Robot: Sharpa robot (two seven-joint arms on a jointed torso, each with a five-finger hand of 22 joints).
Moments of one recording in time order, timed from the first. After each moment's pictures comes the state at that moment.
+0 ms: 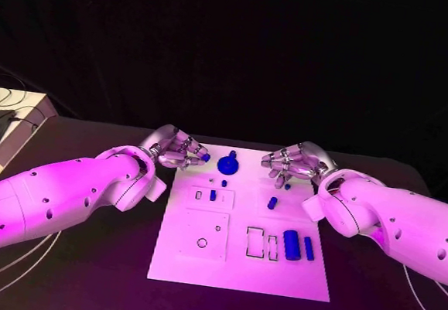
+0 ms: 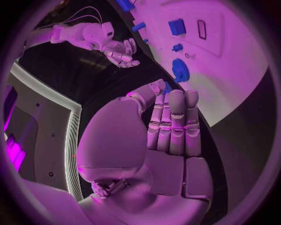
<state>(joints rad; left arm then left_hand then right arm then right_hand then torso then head) 1.09 -0.69 0.11 1.28 -0.74 -0.38 0.15 1.42 -0.14 0.52 -0.12 0.21 1.19 0.14 0.06 0.07 1.28 0.07 0.05 0.06 1.24 -0.01 1.13 0.45 0.18 1.13 0.00 0.70 1.30 1.25 -0.74 -0.10 1.35 -0.60 -0.35 0.09 1.23 0.03 0.10 -0.14 0.37 1.10 0.12 0.07 0.07 1.43 0.02 0.29 0.32 1.47 -0.06 0.41 0.49 0.06 1.24 -0.08 0.60 0.36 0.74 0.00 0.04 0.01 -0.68</state>
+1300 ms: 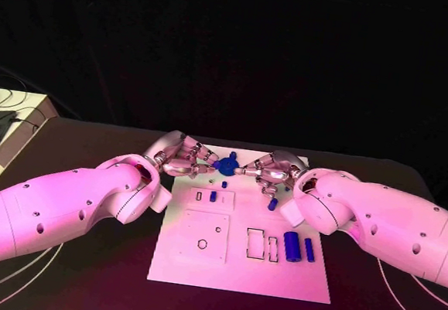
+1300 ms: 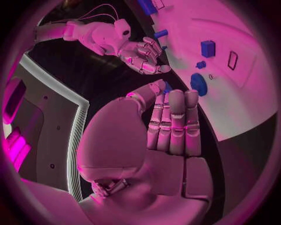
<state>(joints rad) 1.03 -0.72 0.17 1.40 -0.74 -0.38 0.18 1.41 -0.14 0.52 -0.13 0.21 1.19 0.14 0.06 0.06 1.28 0.07 0.05 0.06 1.24 -0.01 1.12 0.45 0.18 1.12 0.00 0.70 1.30 1.26 -0.65 -0.09 1.37 -0.58 -0.27 -0.10 1.12 0.04 -0.01 -0.02 0.34 1.11 0.11 0.07 0.07 1.41 -0.02 0.89 1.18 1.46 -0.08 1.06 1.10 0.08 1.25 -0.08 1.06 1.04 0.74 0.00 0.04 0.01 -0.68</state>
